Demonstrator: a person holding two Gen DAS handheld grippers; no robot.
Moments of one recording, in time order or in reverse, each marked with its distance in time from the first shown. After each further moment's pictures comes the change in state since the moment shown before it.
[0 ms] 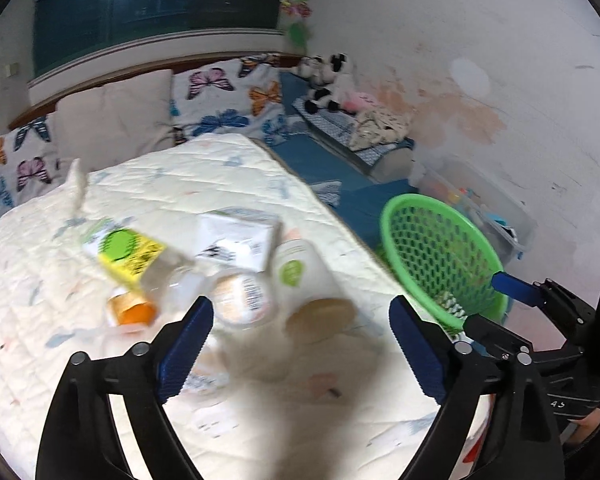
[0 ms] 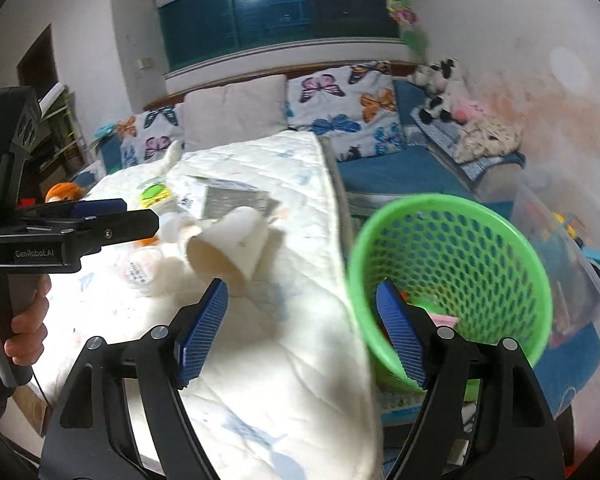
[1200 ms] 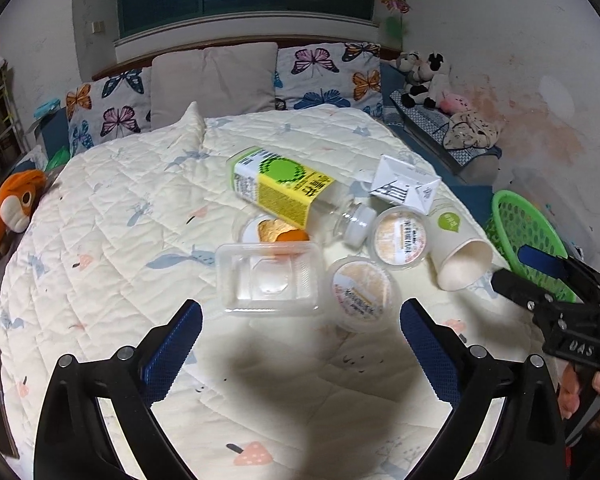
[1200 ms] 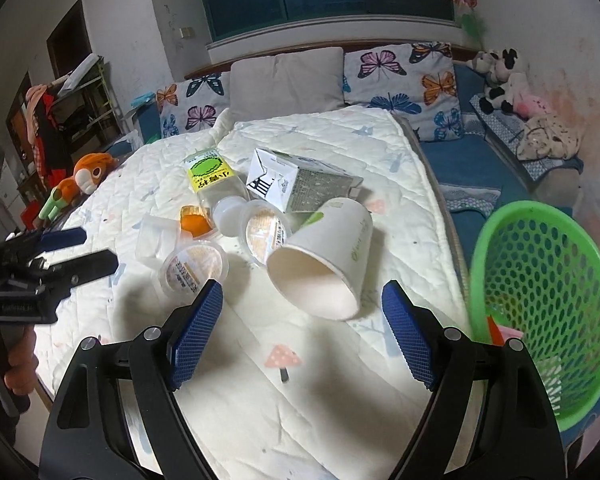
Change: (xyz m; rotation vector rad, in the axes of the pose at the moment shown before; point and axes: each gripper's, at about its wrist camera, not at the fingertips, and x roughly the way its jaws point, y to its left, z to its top) left arm -0.028 0.090 -0.056 -0.176 0.052 0.254; right arm 0.075 0.061 0.017 -0.042 0.106 0.142
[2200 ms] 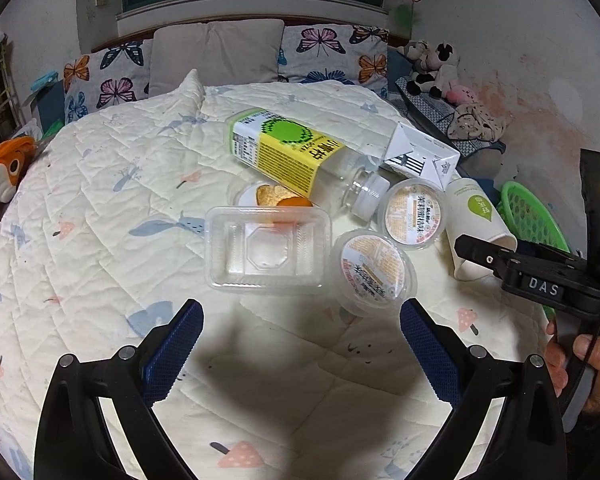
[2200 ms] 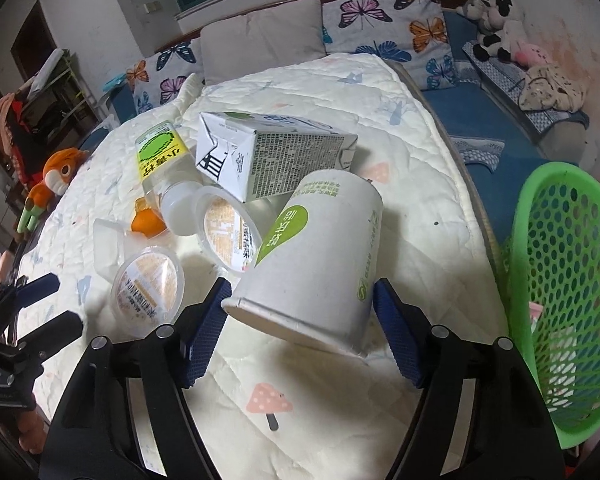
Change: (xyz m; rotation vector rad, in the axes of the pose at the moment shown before) left arm 0.028 0.003 -0.013 -0.048 0.063 -0.034; right arm 0.052 -0.021 0.009 0.083 0.148 -0.016
